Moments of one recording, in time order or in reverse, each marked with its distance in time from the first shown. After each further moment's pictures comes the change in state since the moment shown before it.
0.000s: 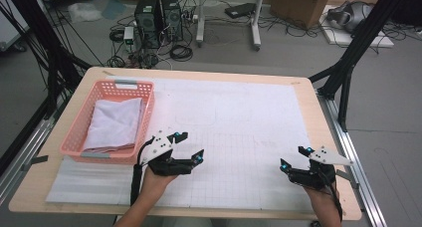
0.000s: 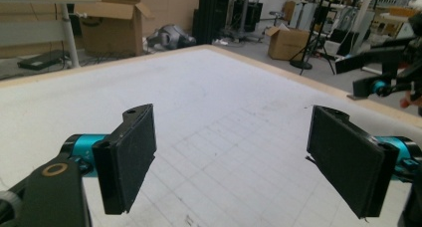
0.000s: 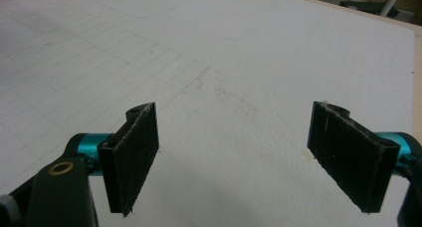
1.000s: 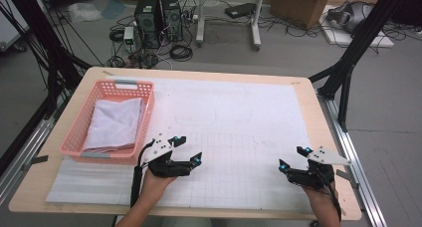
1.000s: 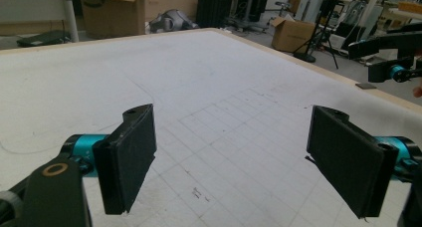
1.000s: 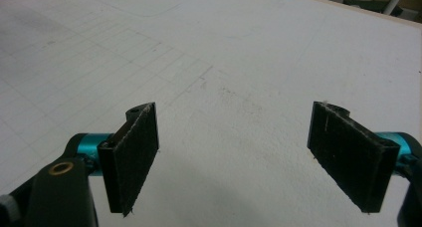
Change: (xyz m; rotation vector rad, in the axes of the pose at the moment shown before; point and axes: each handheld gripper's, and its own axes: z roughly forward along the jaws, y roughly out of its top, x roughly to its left) left arm 0.008 -0.017 0.002 0.041 0.012 -0.046; right arm 0.002 0.000 0.002 0.003 0.008 0.000
